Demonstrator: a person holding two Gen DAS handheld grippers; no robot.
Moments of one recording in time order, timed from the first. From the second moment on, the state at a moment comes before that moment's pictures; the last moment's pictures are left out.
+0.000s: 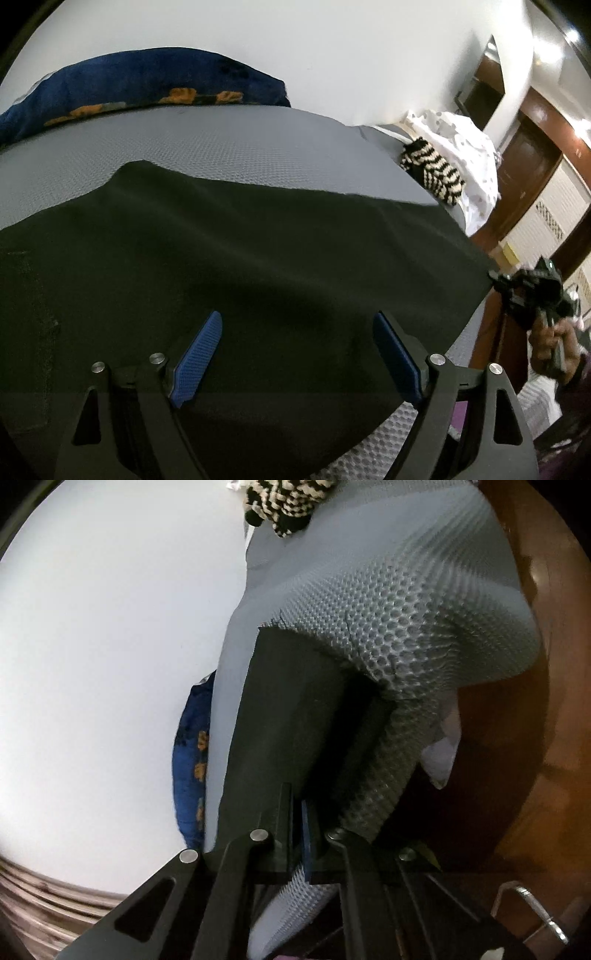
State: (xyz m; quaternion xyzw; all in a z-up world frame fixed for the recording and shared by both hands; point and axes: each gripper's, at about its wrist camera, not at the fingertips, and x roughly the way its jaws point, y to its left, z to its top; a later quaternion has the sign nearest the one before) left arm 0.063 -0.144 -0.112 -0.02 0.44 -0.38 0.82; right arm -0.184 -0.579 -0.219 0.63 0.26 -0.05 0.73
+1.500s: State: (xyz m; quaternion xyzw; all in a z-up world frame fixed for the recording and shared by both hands) left arm 0.056 -0.123 -0.112 -0.05 0.41 -0.37 0.83; right arm -0.175 -0.582 -0.199 0.60 0.25 -0.09 0.76
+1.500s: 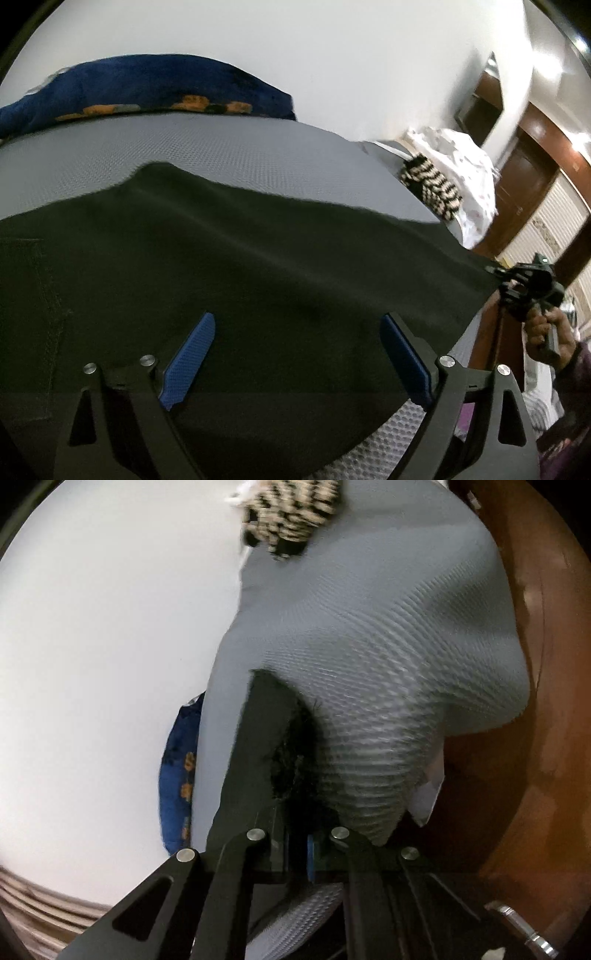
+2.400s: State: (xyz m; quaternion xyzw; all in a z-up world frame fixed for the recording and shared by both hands) left arm 0.054 0.050 -0.075 -0.13 0.38 -0.25 0.88; right arm 0.047 -0.223 -0.149 0.30 0.45 0.15 0.83
